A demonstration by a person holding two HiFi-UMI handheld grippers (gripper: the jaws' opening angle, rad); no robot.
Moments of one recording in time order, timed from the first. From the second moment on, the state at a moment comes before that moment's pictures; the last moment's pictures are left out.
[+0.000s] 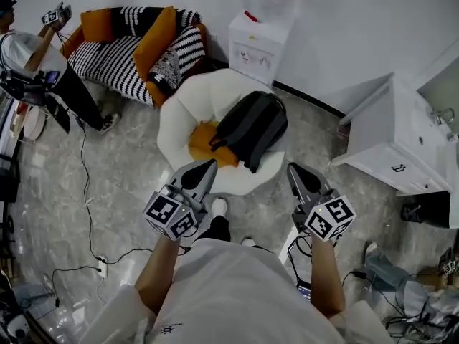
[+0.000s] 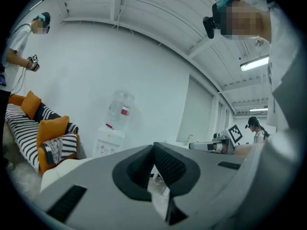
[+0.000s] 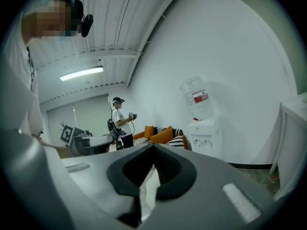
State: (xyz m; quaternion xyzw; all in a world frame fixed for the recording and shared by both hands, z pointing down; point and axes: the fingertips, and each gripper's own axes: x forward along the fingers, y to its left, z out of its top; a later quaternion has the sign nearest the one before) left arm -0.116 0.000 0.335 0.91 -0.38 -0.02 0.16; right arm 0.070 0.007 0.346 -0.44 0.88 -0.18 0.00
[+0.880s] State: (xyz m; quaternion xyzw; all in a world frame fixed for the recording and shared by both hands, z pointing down) left arm -0.131 -0.143 0.374 0.94 -0.29 0.03 0.17; right arm 0.065 -0.096 0.393 -0.54 0.81 -0.20 -0.03
